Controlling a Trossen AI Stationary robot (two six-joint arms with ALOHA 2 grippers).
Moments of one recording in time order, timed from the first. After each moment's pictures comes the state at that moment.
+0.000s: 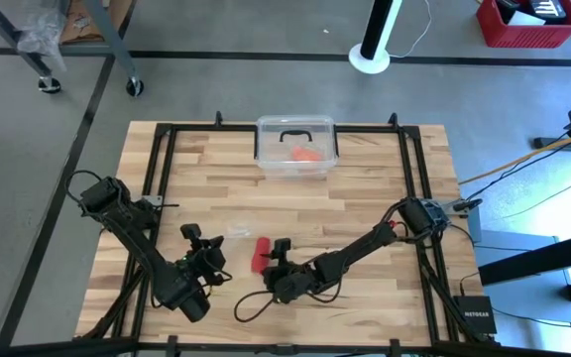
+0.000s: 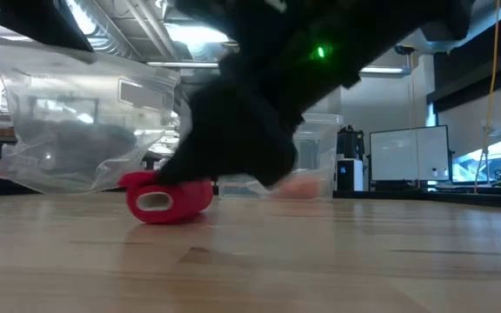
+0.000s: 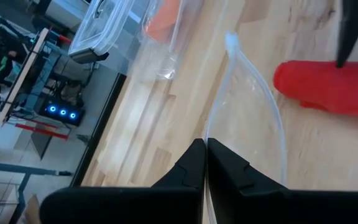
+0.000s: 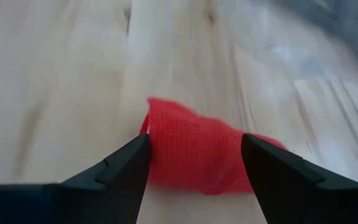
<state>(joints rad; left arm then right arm) -0.83 1.74 1.27 -1.45 -1.00 -1.21 0.46 2.21 1.42 0.04 0.65 0.00</state>
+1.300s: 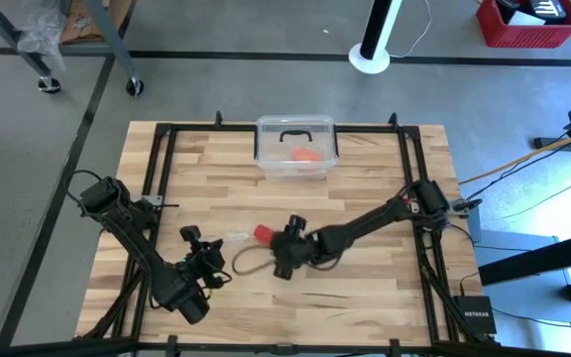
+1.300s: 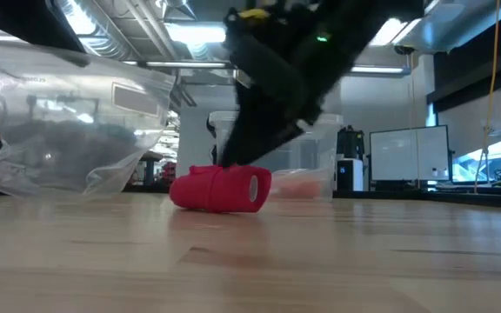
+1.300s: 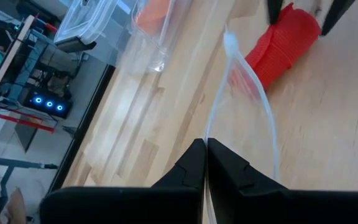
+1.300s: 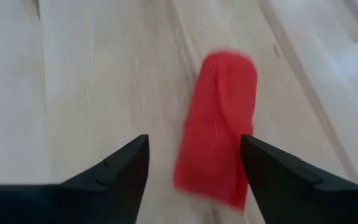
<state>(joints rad) -0.84 1.74 1.27 -1.42 -0.97 -1.22 0.33 2.03 1.35 -0.27 0.44 0.44</state>
